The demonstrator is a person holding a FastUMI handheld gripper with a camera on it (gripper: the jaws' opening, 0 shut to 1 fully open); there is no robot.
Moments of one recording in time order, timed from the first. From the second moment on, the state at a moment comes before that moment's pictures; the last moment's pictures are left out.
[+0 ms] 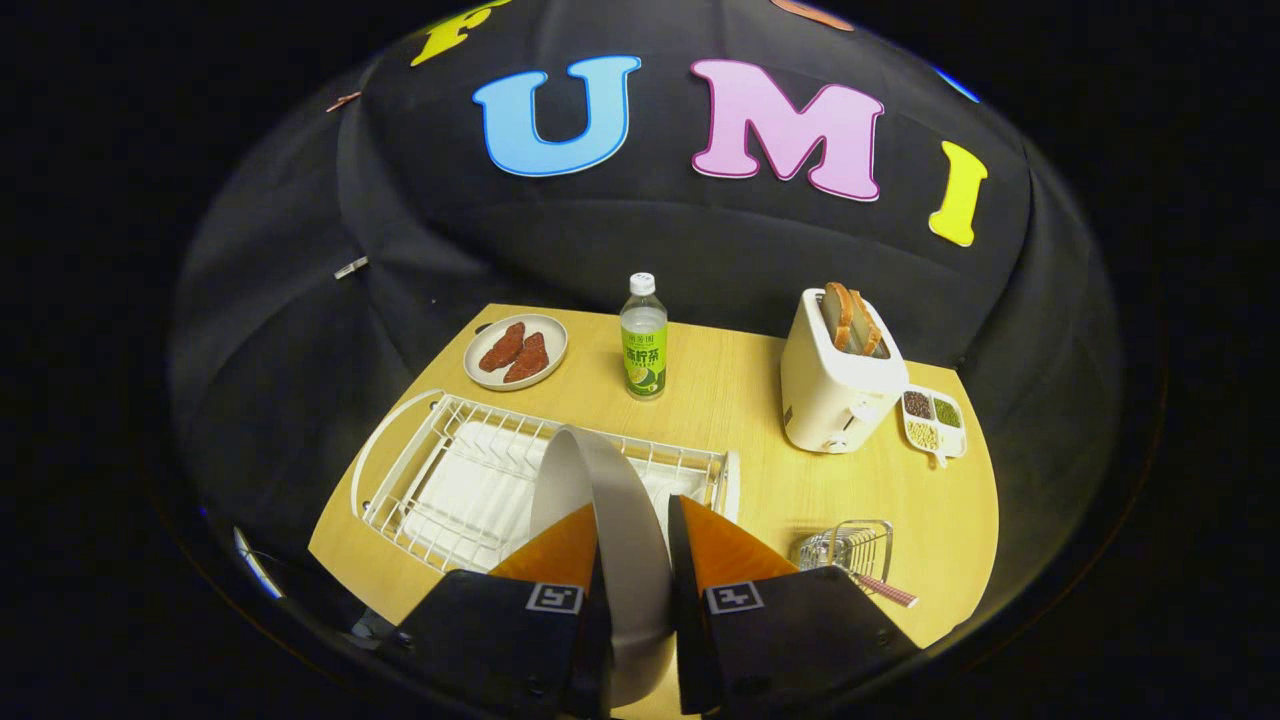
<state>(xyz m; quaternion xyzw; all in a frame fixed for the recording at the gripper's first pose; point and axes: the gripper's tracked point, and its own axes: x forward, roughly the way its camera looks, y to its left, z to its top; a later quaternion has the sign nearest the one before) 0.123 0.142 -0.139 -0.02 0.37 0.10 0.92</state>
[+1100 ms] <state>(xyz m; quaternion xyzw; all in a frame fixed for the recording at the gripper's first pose) -0.036 -0.049 -0.227 0.11 0.46 0.16 0.87</state>
